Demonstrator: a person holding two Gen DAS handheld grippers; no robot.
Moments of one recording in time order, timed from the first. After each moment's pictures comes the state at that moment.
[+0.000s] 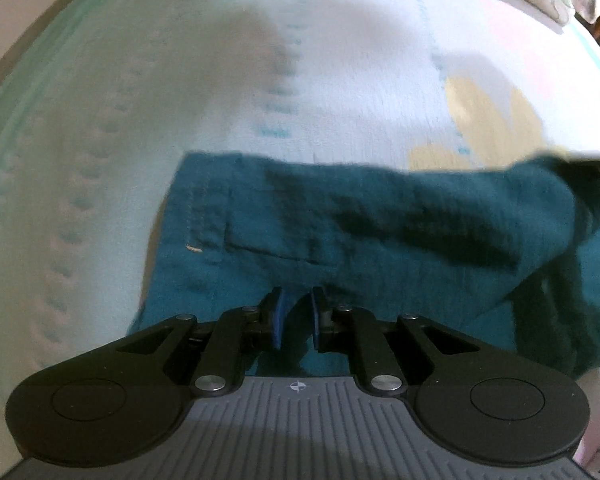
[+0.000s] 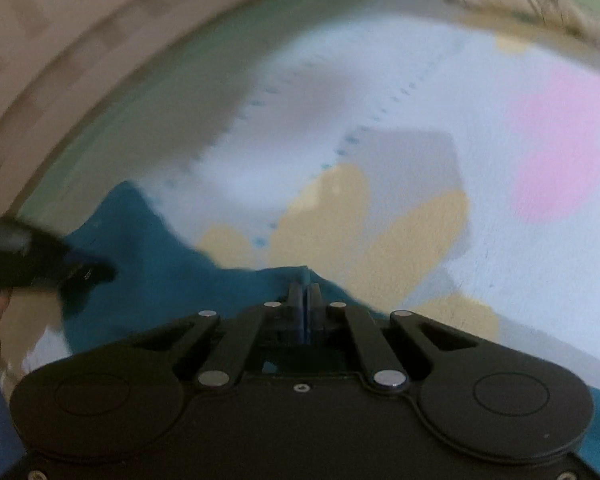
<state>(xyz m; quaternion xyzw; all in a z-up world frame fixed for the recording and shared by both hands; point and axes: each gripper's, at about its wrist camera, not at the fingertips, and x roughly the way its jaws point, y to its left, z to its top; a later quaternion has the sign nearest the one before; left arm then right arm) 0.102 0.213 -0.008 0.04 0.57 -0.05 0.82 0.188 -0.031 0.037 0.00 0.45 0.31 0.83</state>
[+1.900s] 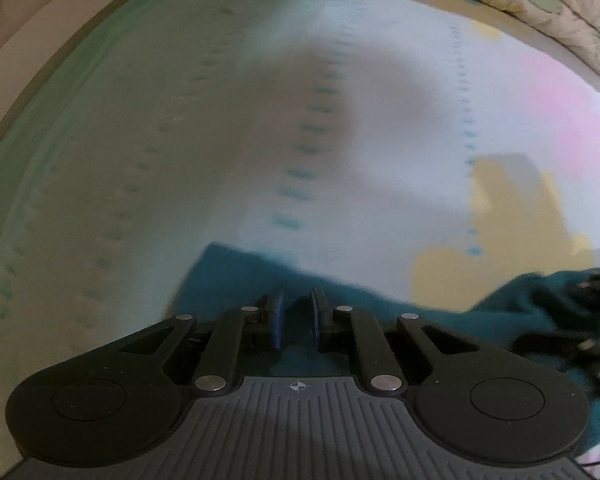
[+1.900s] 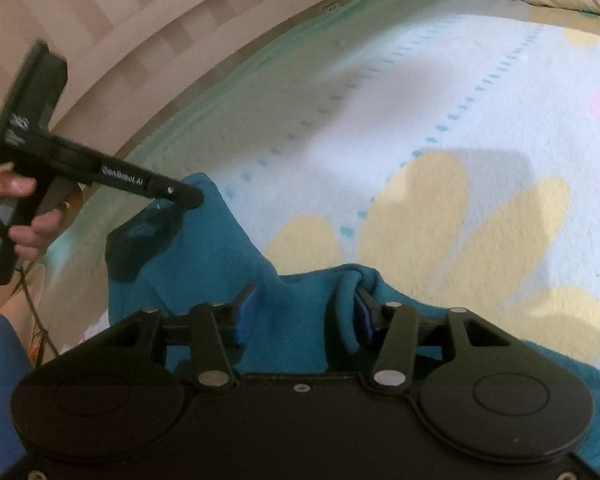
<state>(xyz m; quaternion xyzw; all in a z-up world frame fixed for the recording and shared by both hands) 0.147 0.204 0.012 0.01 0.56 0.02 0.83 0.197 -0.012 -0.005 0.08 0.44 0.40 0.80</state>
